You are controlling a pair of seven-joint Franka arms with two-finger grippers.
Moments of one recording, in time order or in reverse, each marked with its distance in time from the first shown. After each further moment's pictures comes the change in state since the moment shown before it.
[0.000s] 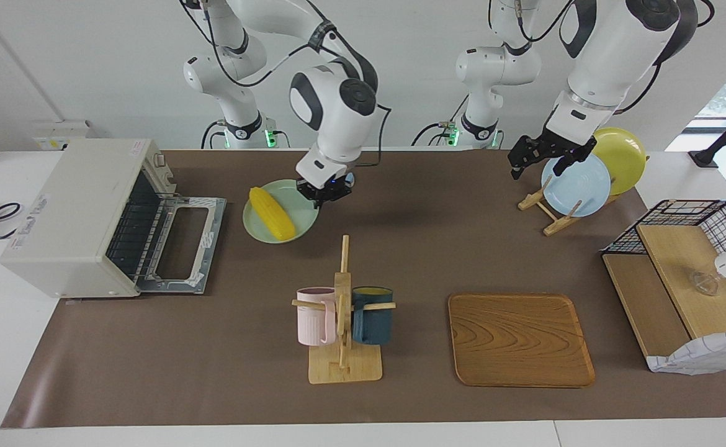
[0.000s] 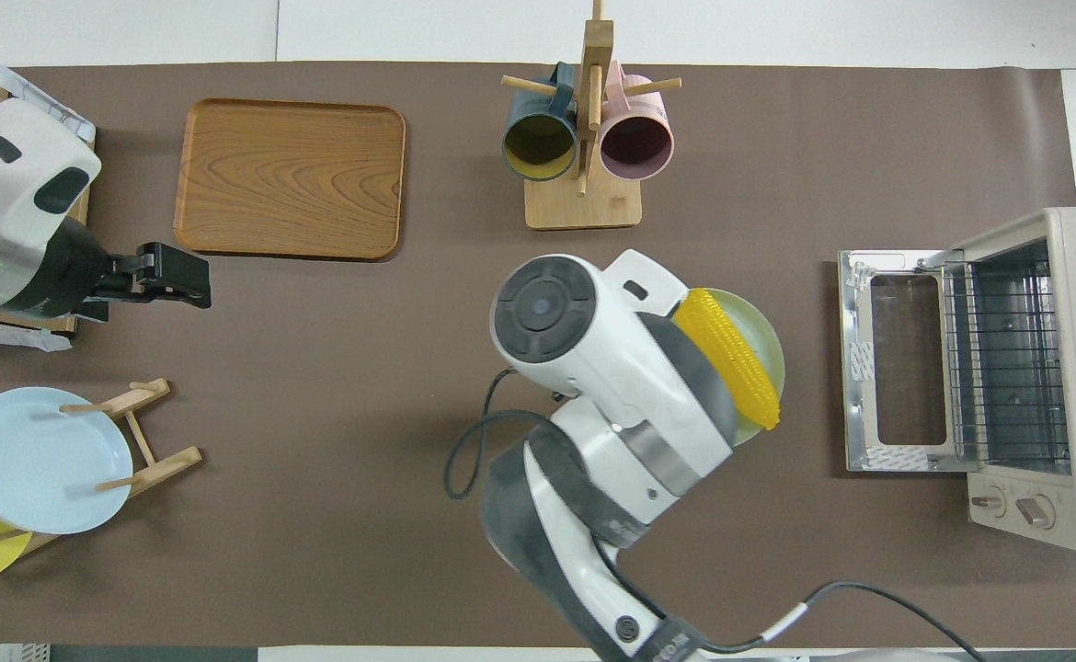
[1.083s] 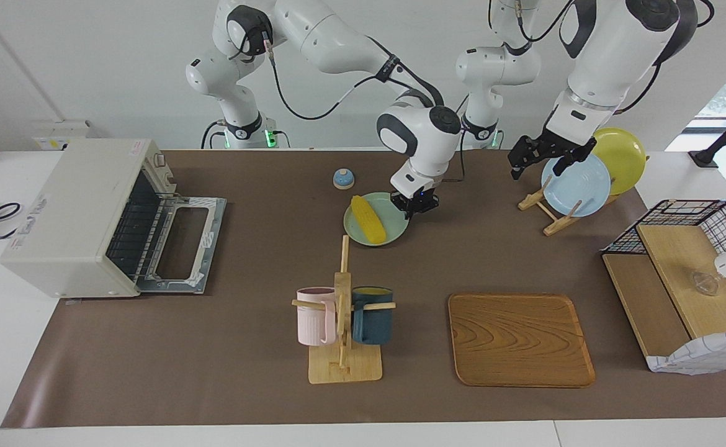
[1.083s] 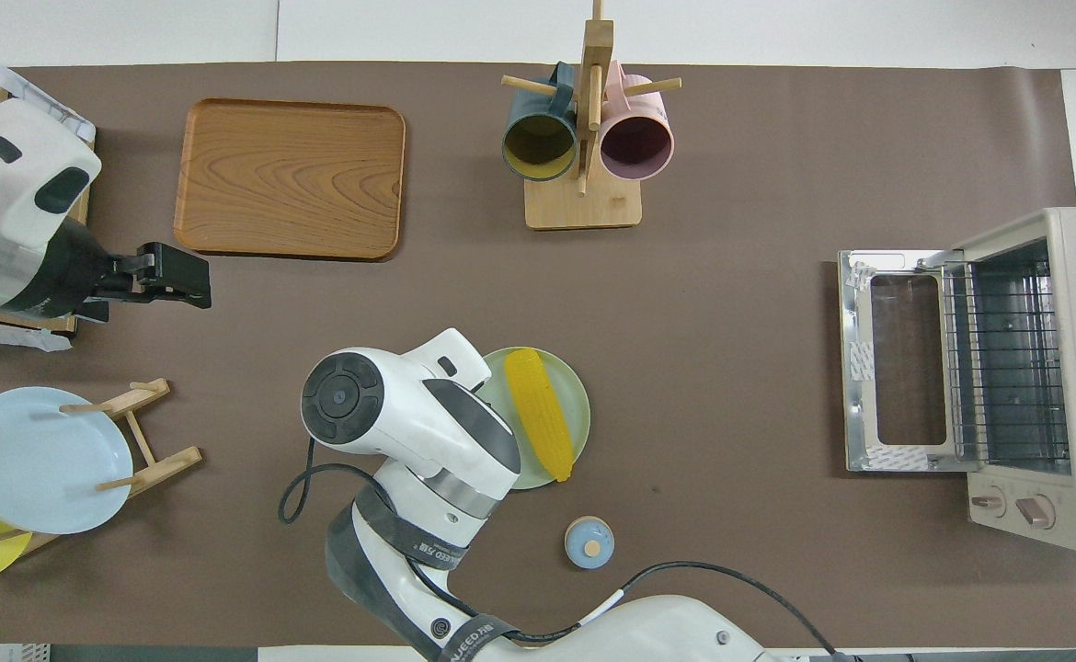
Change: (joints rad) left arm 0.000 0.000 0.000 -0.001 0.000 0.000 -0.005; right arm 0.111 0.289 0.102 0.182 0.113 0.253 0.346
